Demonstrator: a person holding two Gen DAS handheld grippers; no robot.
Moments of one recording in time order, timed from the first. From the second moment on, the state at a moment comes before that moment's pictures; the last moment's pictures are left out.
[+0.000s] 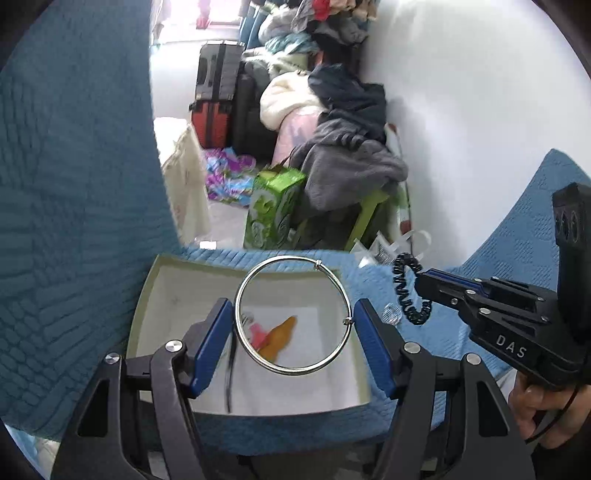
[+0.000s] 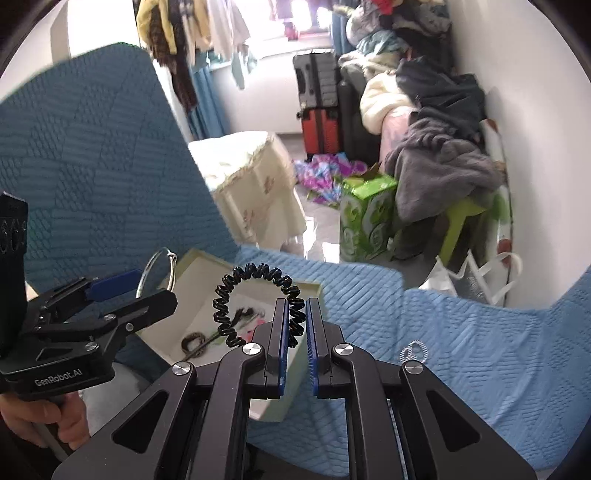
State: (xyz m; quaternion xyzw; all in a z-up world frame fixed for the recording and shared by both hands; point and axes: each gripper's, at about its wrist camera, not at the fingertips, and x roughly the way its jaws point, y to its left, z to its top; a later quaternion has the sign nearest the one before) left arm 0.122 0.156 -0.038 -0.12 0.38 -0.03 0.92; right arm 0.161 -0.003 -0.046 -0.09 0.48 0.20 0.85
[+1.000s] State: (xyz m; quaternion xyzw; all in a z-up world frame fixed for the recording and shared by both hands) left arm 0.140 0.191 -0.112 -0.19 0.45 0.02 0.87; right arm 0.164 0.037 -0.138 -0.15 0.56 0.24 0.78
